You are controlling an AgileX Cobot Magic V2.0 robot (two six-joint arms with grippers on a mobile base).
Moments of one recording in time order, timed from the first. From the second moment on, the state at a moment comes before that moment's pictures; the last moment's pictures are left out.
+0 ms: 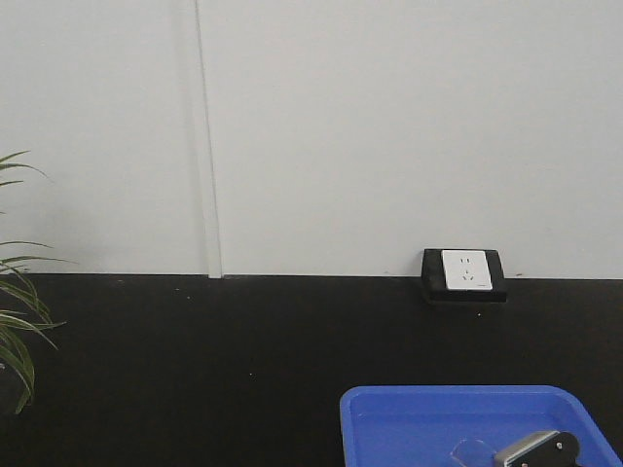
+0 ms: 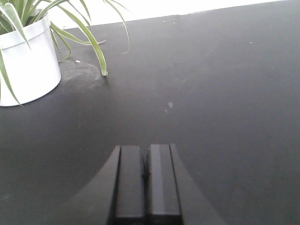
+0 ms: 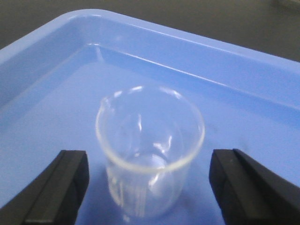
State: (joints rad) left arm -0.01 -0.02 0.03 0.06 0.36 0.02; right arm 0.01 1.92 -0.49 -0.47 -0.91 0.08
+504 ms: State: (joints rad) left arm -0.01 -0.02 0.03 0.06 0.36 0.02; right arm 0.01 2.02 -0.63 -0.57 -0.89 0.13
